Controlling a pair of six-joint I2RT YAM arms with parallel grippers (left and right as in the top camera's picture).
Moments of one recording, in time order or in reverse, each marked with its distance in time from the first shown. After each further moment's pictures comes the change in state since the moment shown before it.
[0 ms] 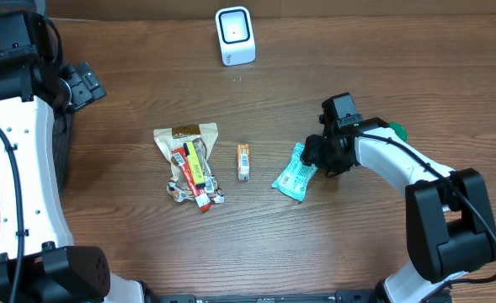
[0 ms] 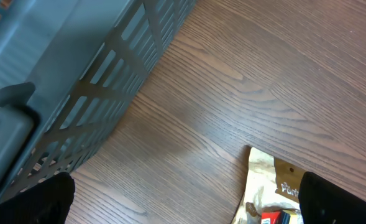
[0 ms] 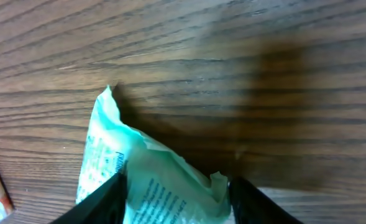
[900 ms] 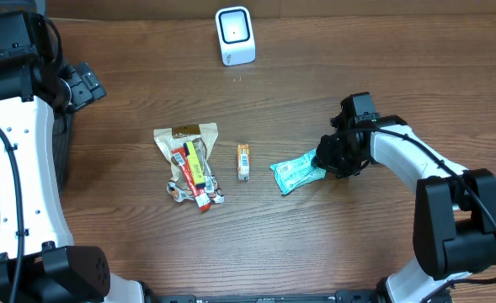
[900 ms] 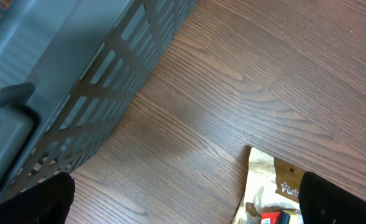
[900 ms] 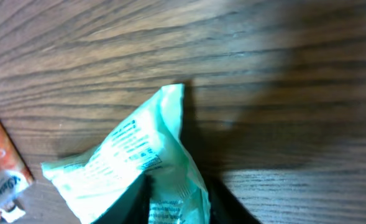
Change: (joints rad) left arm 0.000 0.000 0.000 0.000 0.000 0.000; right arm -0.103 -0.001 0.000 -0.080 -0.150 -0.032
